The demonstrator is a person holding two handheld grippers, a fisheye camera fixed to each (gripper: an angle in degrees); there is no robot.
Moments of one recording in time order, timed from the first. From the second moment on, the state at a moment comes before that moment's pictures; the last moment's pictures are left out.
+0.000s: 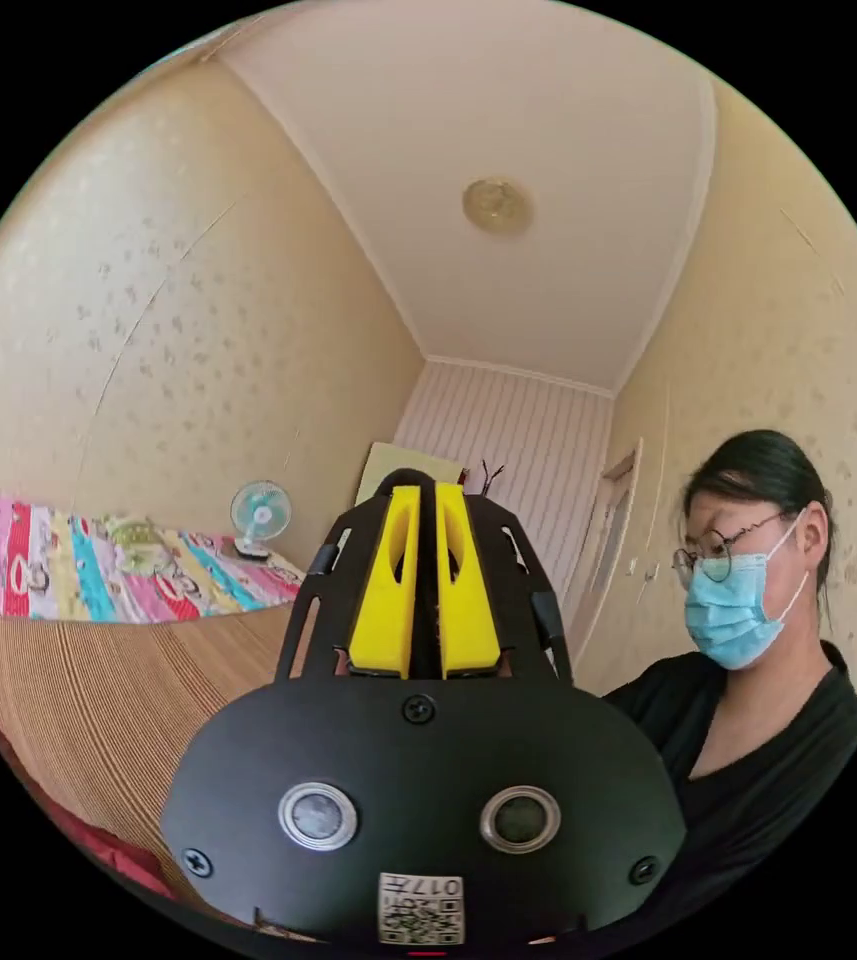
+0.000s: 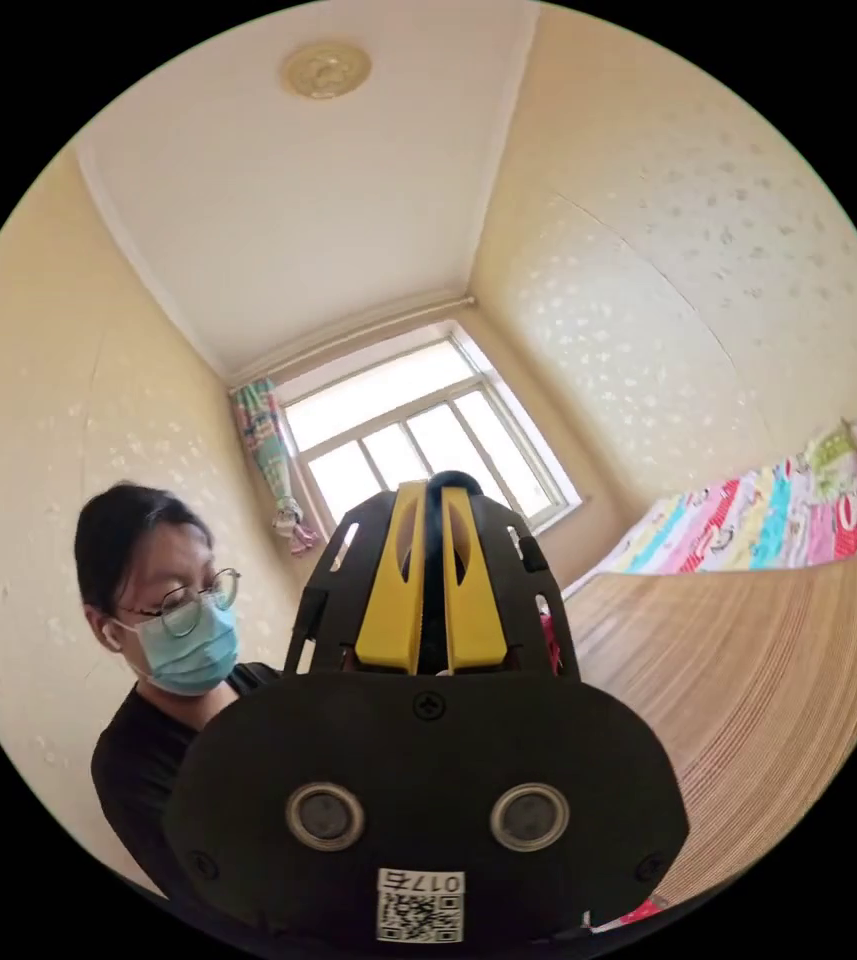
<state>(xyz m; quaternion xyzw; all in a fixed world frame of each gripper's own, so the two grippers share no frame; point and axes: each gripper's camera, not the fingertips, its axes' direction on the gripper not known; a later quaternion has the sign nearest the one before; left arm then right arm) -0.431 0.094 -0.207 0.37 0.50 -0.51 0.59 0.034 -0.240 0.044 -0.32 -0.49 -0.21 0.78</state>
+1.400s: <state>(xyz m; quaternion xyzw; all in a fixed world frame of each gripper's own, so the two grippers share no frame) -0.018 0.239 0.042 -0.03 0.62 -0.53 0.58 0.159 0.192 0.146 -0.63 -0.02 -0.43 0.64</state>
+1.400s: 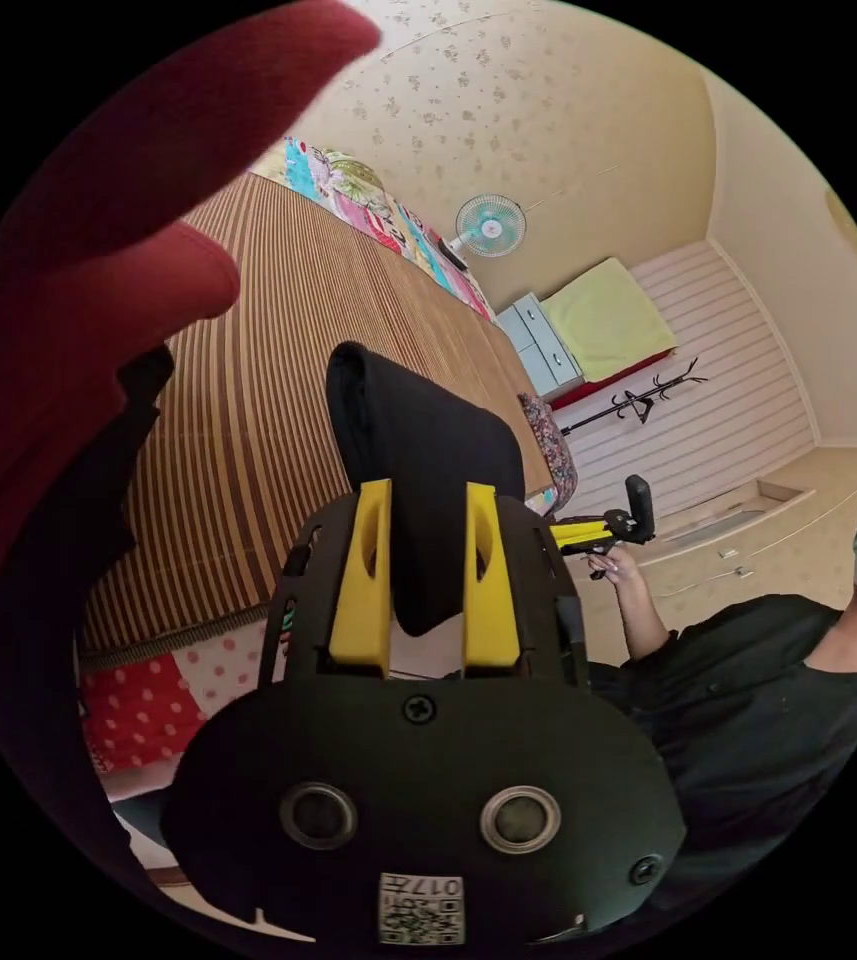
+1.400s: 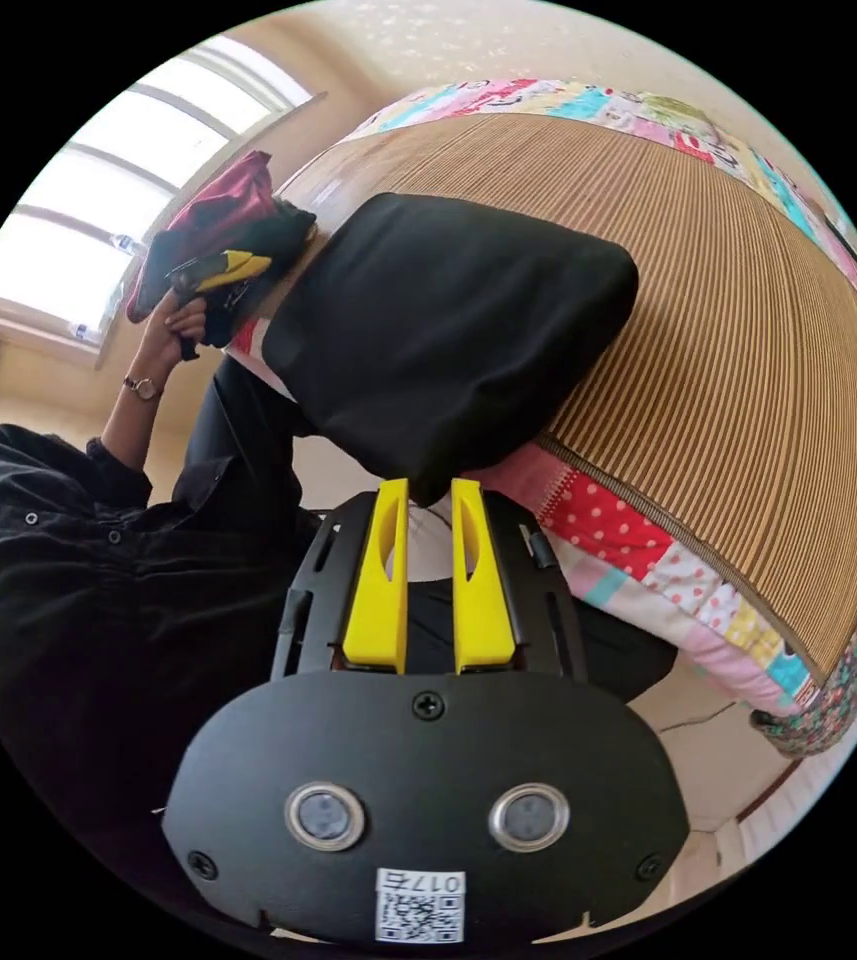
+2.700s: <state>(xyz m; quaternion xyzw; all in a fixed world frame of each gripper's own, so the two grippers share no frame) 0.153 0.110 0.064 -0.14 0.68 -0.42 0.59 0.082 0.266 0.038 -0.36 0.02 -0.31 0.88</state>
